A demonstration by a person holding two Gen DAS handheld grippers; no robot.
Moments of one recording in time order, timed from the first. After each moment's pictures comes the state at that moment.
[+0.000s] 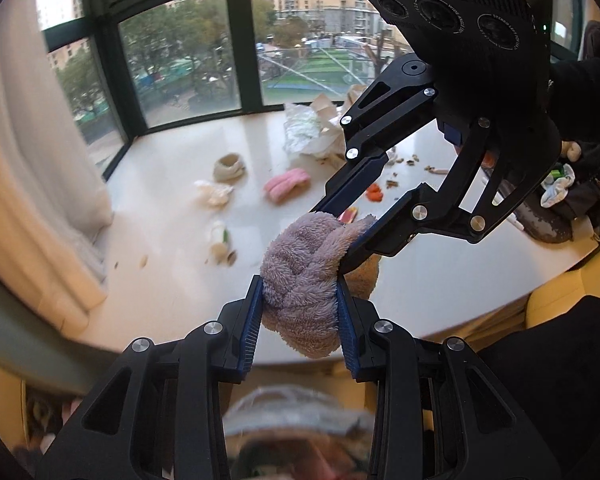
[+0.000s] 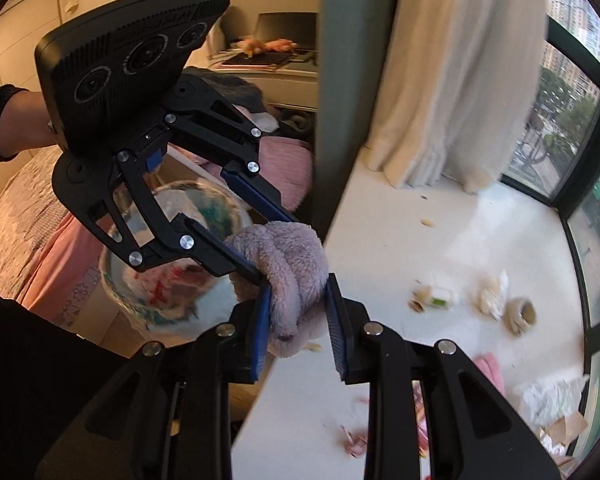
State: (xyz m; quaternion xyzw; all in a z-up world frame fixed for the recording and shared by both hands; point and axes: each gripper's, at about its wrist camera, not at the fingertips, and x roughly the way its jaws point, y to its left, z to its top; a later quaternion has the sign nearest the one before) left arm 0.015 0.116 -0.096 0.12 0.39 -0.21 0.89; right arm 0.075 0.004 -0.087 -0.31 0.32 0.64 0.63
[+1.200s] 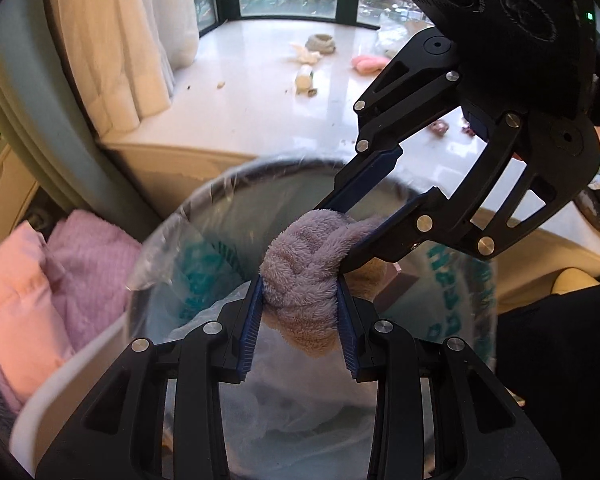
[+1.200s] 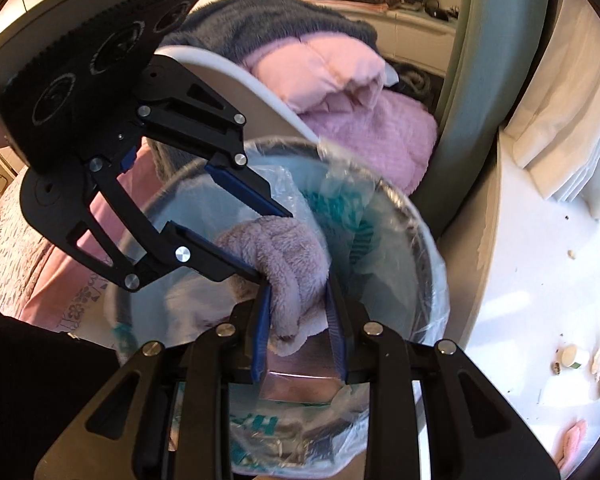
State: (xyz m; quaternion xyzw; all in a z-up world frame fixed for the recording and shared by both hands) left arm -0.106 0.219 -0.221 0.04 0.50 -0.07 0.86; right arm -0.044 0.135 -0.214 -0.36 0.36 0.68 0.53
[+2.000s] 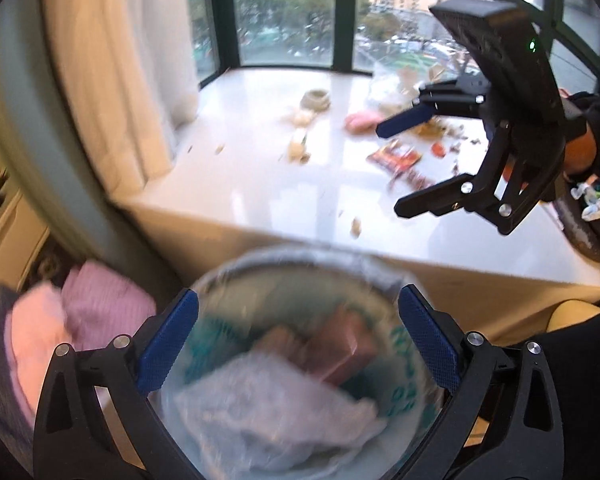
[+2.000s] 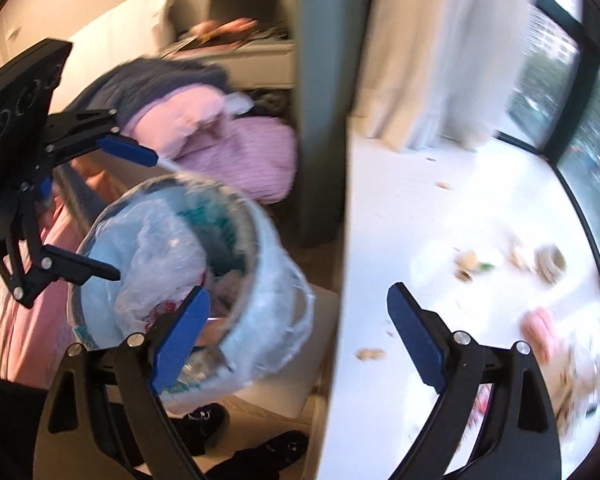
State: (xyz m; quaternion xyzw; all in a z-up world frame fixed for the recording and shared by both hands) left arm -0.086 0.188 -0.157 0.05 0.42 -0.08 0.90; right arm 0.029 0.026 -0.151 -0.26 0.37 0.53 0.72
